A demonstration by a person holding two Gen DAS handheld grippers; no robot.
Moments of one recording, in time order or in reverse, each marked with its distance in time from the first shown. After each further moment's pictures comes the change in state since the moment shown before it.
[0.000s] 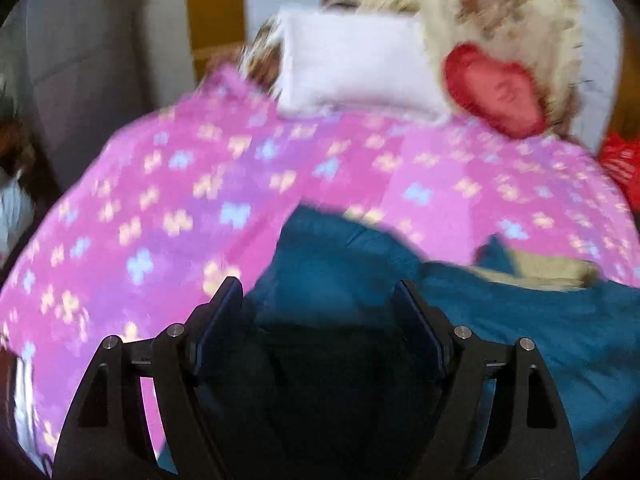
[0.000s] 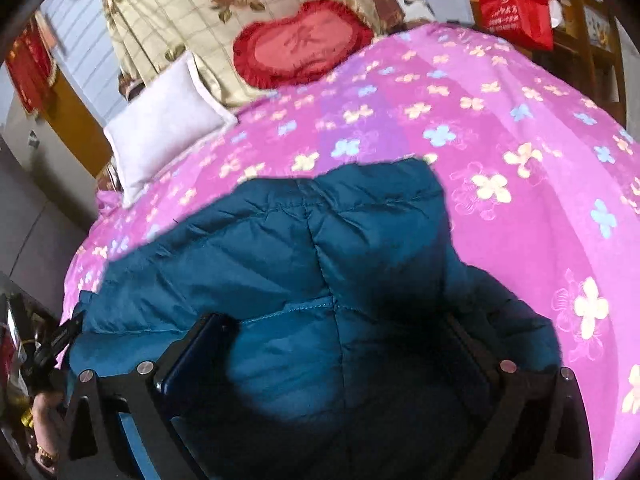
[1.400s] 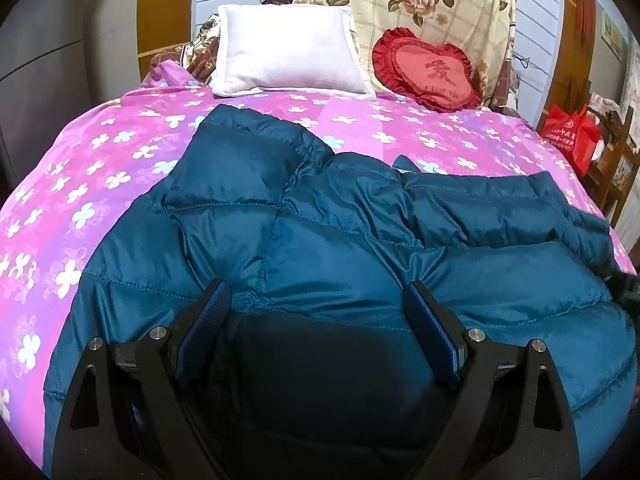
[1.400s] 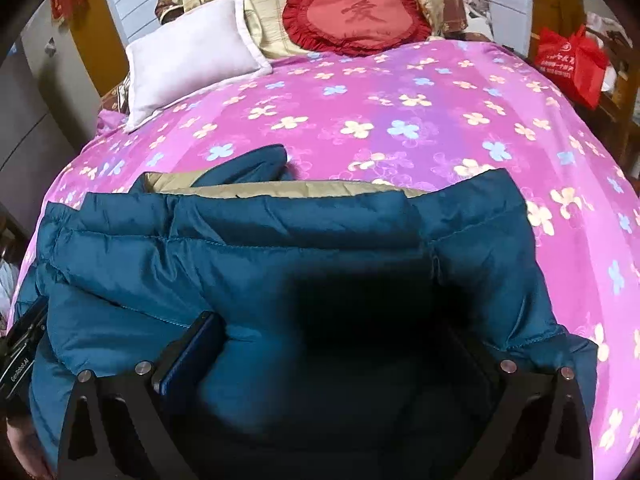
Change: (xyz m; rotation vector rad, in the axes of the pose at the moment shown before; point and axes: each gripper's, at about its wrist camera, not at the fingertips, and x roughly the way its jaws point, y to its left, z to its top) left arm -0.007 -0.037 -0.068 0.048 0.039 -0.167; right arm 0.038 0.058 -0.014 -0.262 0.098 -0.082
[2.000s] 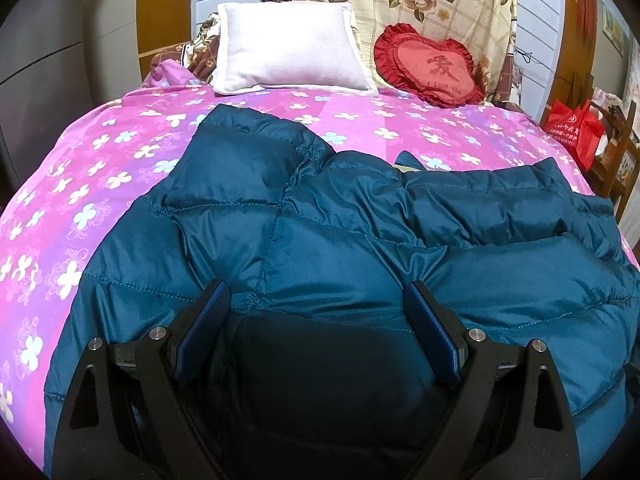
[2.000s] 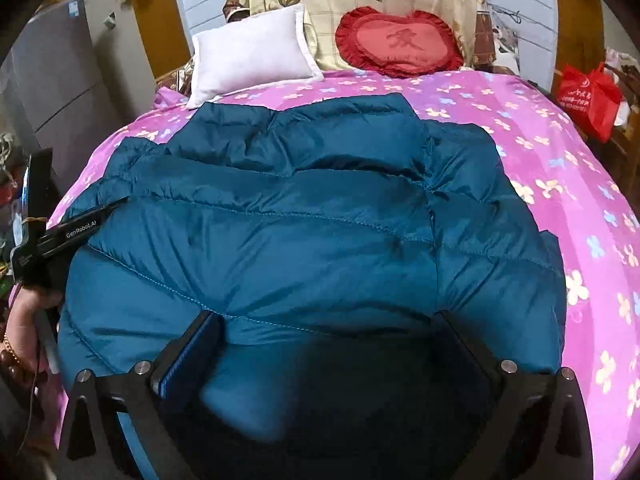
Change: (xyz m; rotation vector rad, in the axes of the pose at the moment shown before) left arm 0.003 -0.003 0.000 0.006 0.008 0.013; right arm -0.057 0.008 -0.082 -0.160 -0.034 0.075
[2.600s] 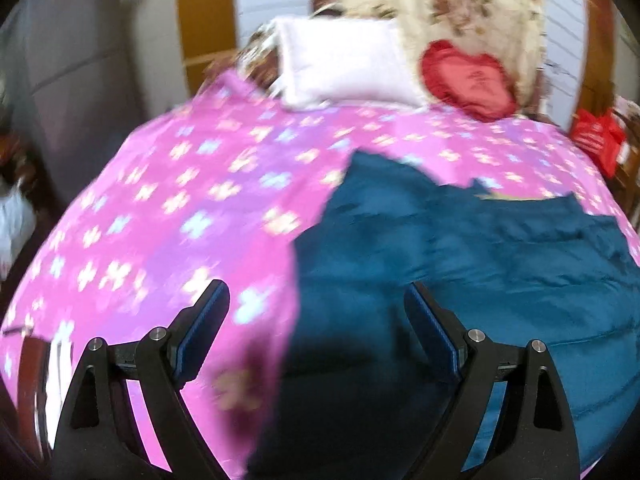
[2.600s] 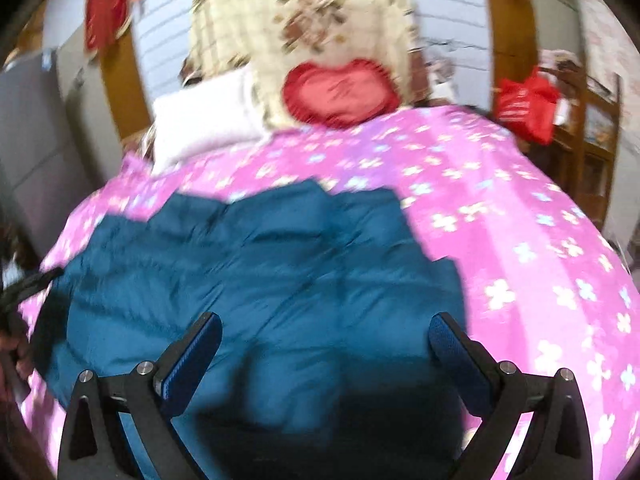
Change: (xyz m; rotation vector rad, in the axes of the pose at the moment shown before) left arm -0.059 0.107 0.005 -0.043 0.023 0.122; right arm -0.068 -0.037 -0.008 0.180 -0.232 -0.124
